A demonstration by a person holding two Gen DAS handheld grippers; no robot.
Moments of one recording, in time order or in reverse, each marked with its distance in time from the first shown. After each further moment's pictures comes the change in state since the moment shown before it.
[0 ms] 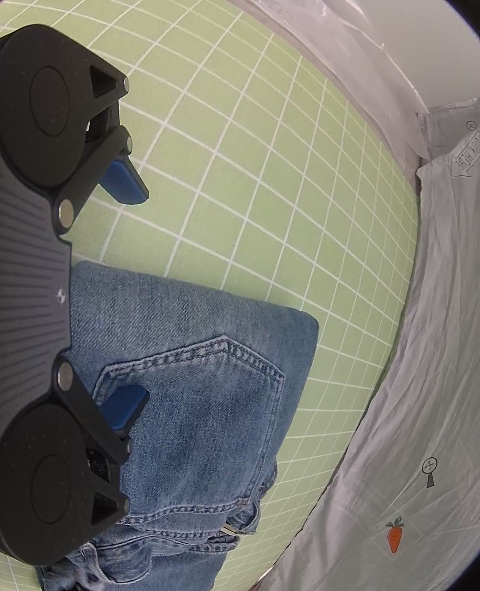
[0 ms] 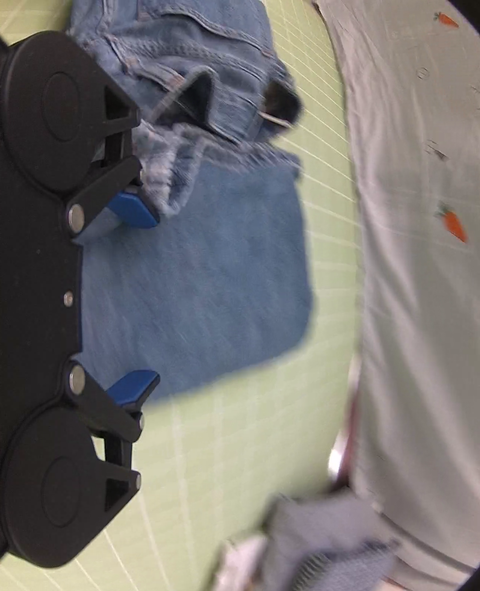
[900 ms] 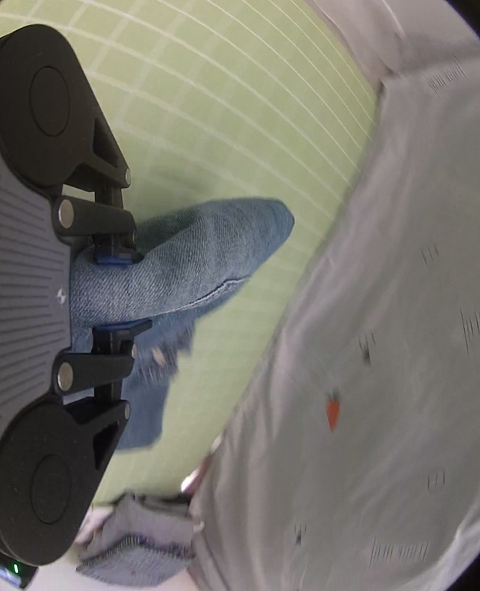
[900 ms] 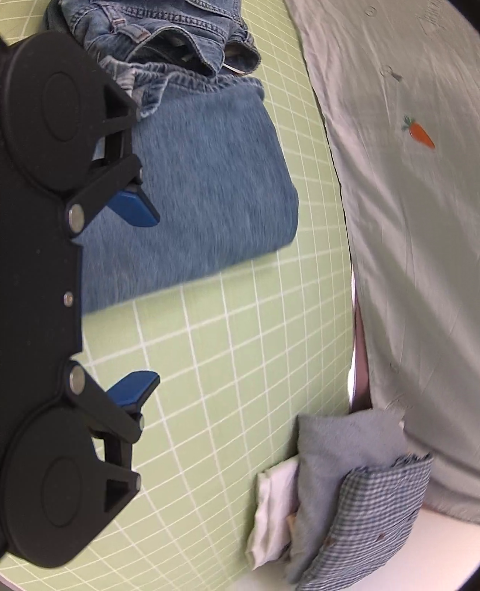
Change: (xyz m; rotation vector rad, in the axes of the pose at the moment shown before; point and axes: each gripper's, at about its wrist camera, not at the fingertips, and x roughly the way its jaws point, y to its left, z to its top) left arm -0.086 -0.081 0.033 -0.014 -0.121 -0.409; right arm -0.028 -0.090 -0.007 0.196 -0.060 -0.140
